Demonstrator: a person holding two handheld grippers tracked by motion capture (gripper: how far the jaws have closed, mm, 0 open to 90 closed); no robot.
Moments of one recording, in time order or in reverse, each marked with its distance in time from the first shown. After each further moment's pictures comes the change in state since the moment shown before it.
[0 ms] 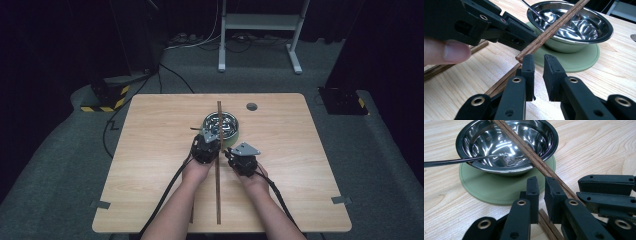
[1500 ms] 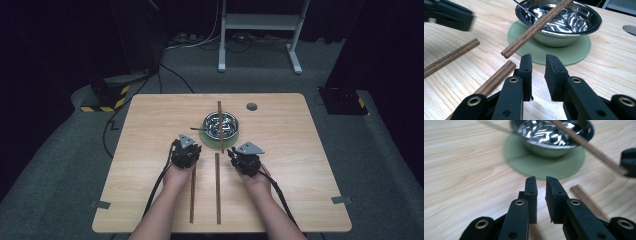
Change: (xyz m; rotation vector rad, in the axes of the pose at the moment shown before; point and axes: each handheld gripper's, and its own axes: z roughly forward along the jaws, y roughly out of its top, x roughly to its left) left arm 0.051 -0.039 -0.044 -0.038 0.077 -0.065; right arm -0.010 -0.005 -0.002 0.009 -0.021 0.065
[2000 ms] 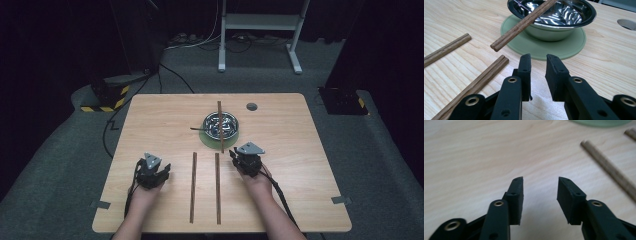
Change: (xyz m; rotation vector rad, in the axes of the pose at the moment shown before) left arm 0.054 -0.066 -0.075 0.087 0.150 0.004; right arm -0.004 -0.004 0.002 0.023 -0.032 0.005
